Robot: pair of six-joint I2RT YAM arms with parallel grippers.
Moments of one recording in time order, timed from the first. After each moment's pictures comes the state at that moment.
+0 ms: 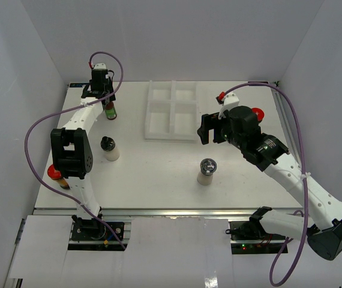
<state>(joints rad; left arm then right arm) -0.07 1.96 1.66 -0.29 -0.30 -0.15 0.67 1.09 1.15 -0.50 0.12 0.20</state>
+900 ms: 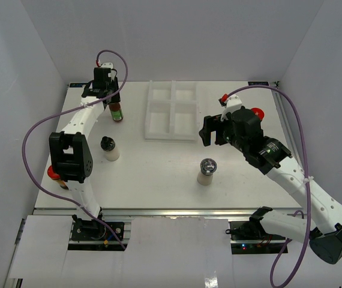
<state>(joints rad) -0.11 1.90 1.68 -0.40 -0.19 -0.10 0.67 1.05 1.12 -0.49 0.13 0.21</state>
